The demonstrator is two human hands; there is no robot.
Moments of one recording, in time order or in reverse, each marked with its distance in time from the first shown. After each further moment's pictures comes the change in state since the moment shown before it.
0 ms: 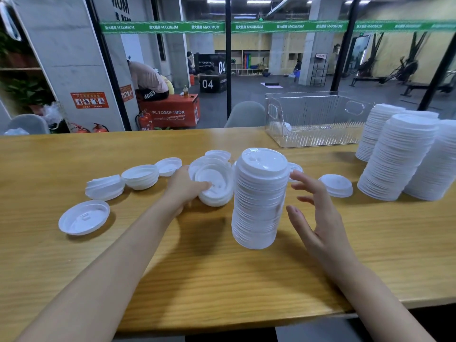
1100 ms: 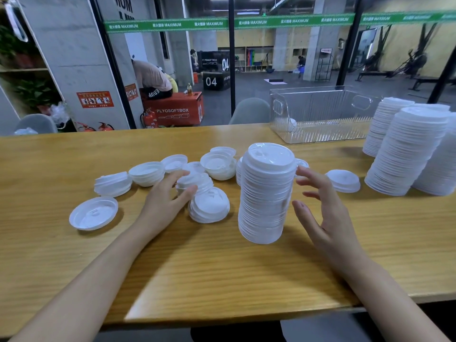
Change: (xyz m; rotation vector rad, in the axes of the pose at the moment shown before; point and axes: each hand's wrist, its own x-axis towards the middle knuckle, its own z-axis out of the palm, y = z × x) left_hand -0.036 -0.052 -0.037 0.173 0.085 0.364; right_hand 0.001 -0.001 0.001 0.004 -0.007 -0.020
